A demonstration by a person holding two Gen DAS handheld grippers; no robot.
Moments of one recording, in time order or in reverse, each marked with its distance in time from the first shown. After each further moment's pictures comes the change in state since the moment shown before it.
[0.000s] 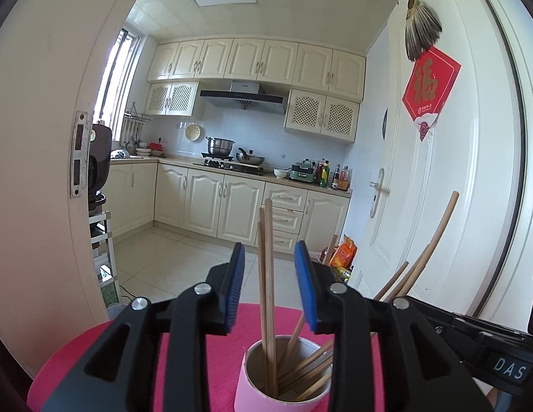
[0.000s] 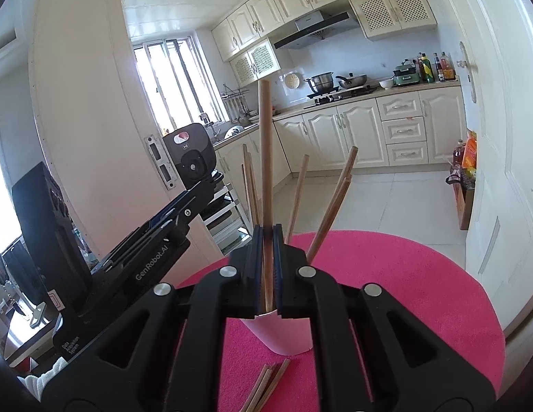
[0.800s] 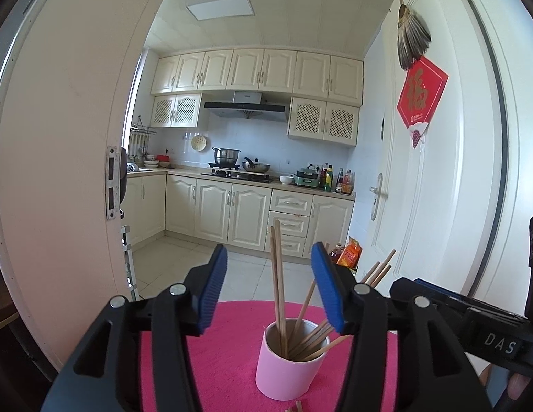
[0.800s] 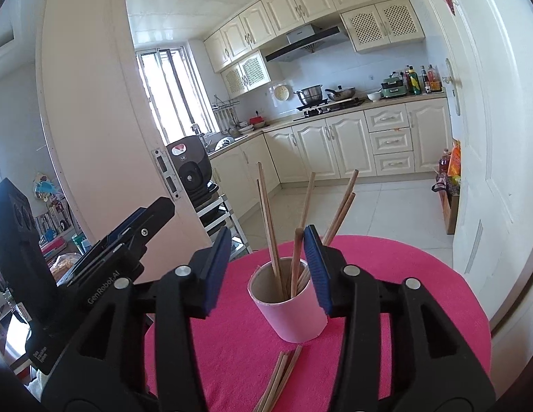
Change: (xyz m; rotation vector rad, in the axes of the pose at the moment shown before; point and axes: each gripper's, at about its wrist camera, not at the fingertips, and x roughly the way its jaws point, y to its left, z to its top) left arm -0.082 0.003 0.025 0.043 -0.023 0.032; right arm -0.049 0.034 0.006 -0.005 -0.052 -0.058
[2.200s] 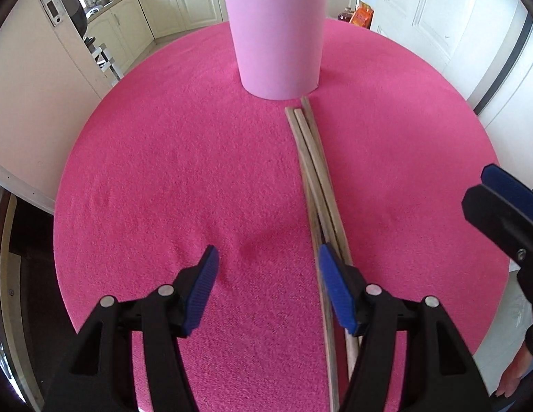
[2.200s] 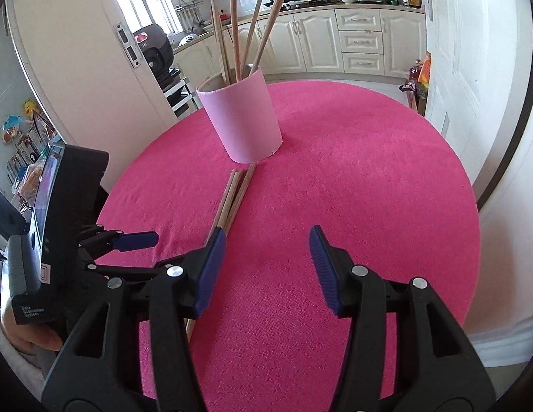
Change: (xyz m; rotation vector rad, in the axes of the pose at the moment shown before) left arm 0.024 -0.023 -0.168 0.183 1.024 0.075; right arm -0.020 -0.030 -0.126 0.025 0.460 -0.151
